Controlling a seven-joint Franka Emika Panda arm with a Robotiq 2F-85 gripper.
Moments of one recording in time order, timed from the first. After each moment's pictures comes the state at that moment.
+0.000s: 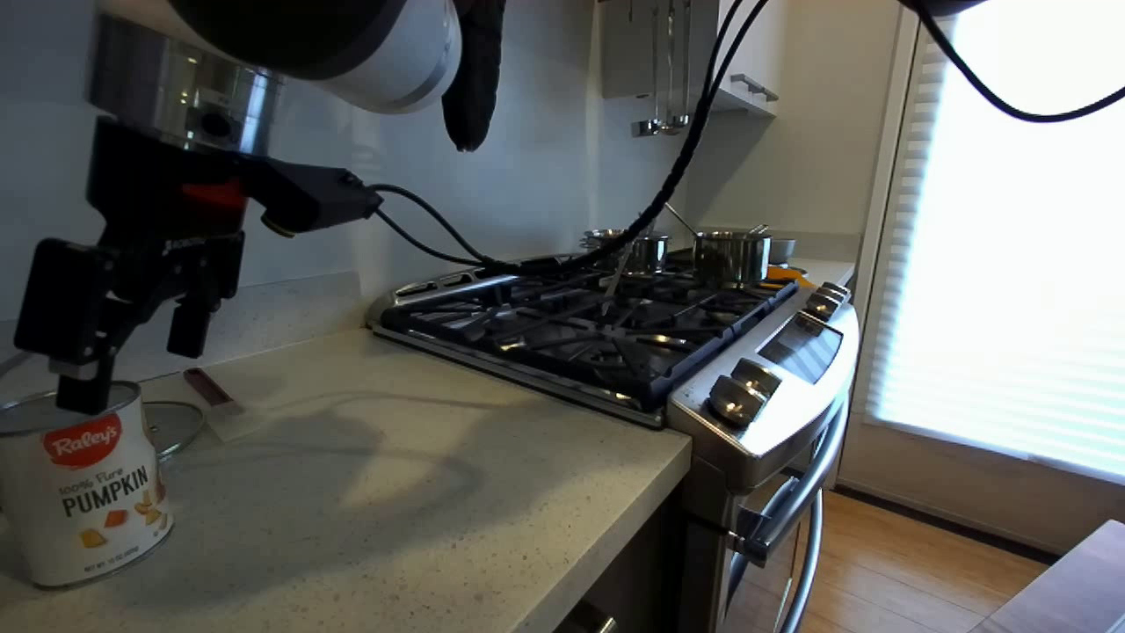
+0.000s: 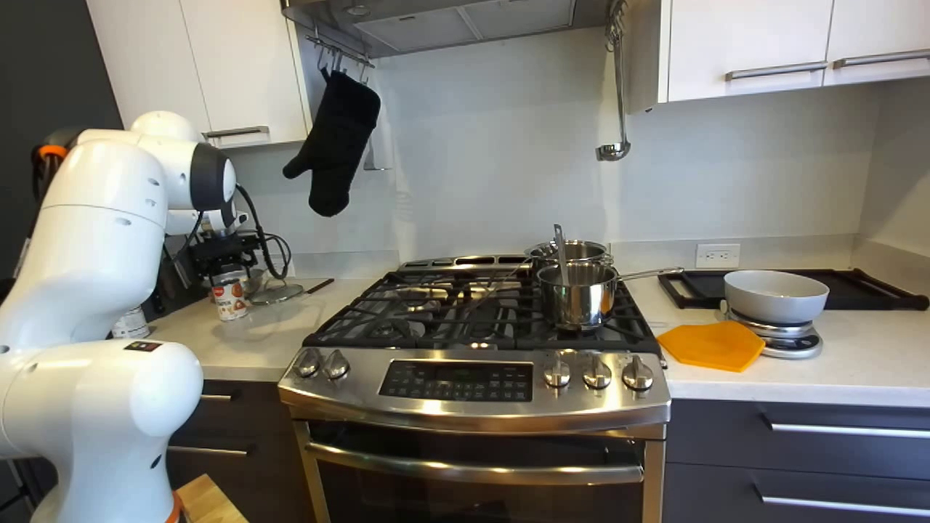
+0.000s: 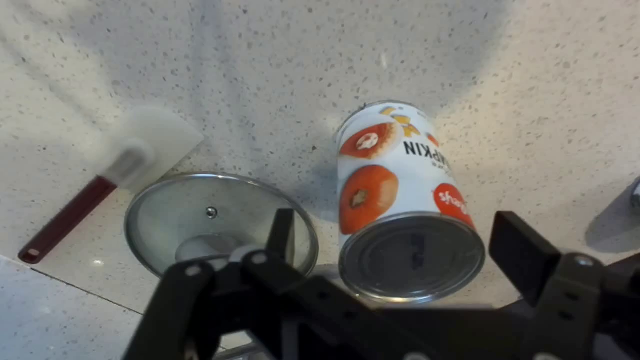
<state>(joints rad) 0.70 0.55 0.43 -1.49 -0.25 2.38 -0.11</state>
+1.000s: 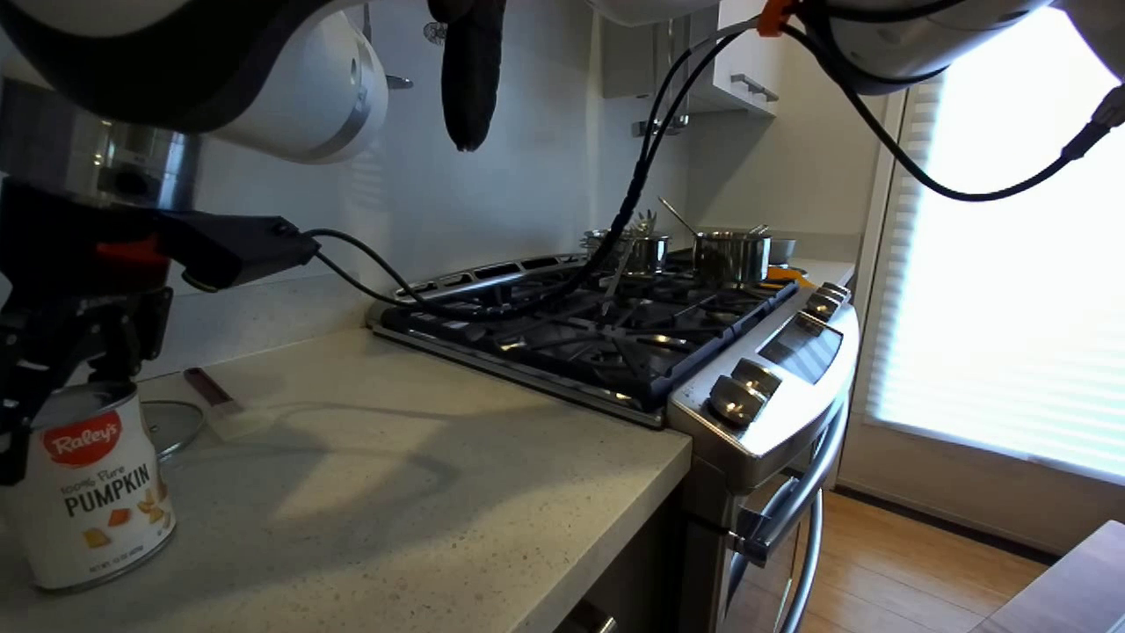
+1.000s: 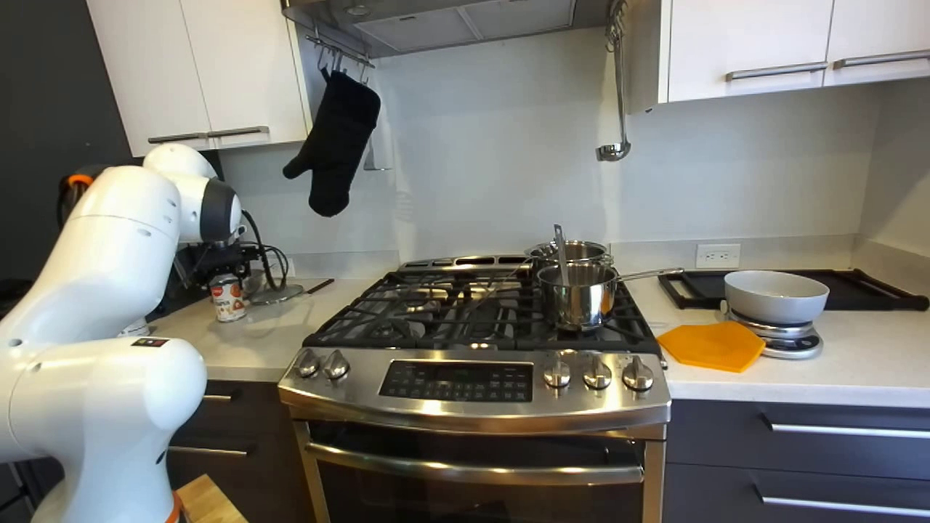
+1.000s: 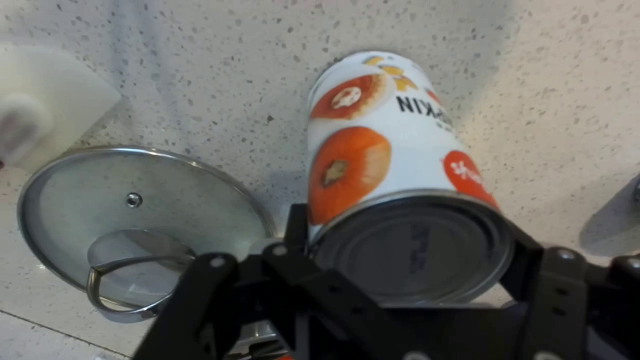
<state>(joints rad) 0.80 0.75 0.38 -1.24 -0.20 2.29 -0.20</state>
